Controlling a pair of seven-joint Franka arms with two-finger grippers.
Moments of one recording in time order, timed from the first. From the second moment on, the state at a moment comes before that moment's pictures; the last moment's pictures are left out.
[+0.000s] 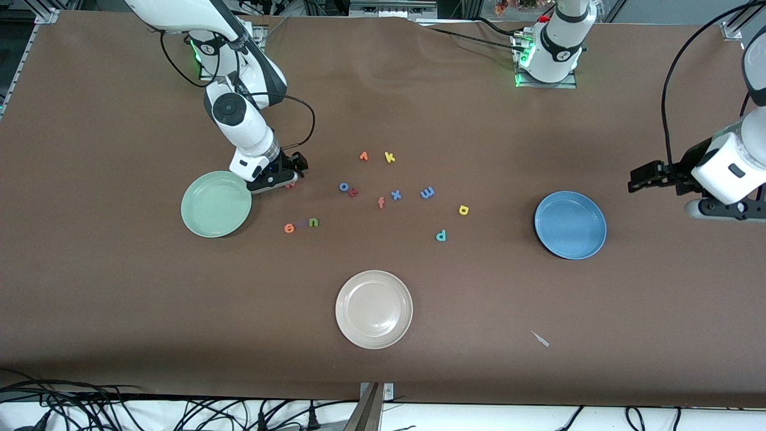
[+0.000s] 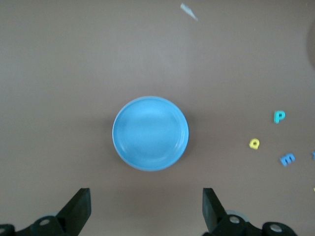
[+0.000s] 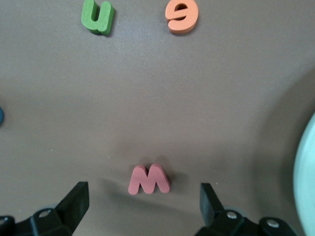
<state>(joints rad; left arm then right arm) 0.18 0.20 -0.20 -1.55 0.00 1.67 0.01 0.21 0.32 0.26 -2.44 -0.07 2.83 0.24</state>
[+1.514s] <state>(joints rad) -0.20 0.46 -0.21 -1.60 0.00 2.01 -0.31 0.22 0.35 0.25 -2.46 -0.10 2.90 0.24</state>
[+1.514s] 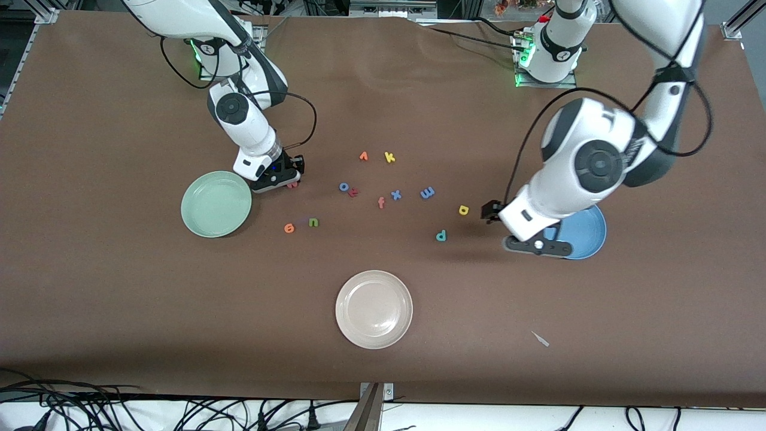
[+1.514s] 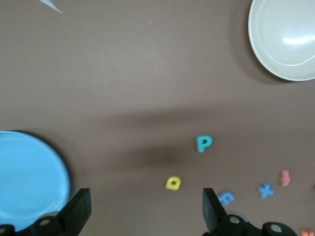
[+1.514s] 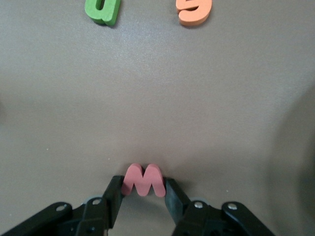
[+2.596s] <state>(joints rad) -0.35 0.63 -0.21 -1.61 0.08 2.11 -0.50 0.22 0.19 0.03 -2.24 -0.12 2.34 -0.14</state>
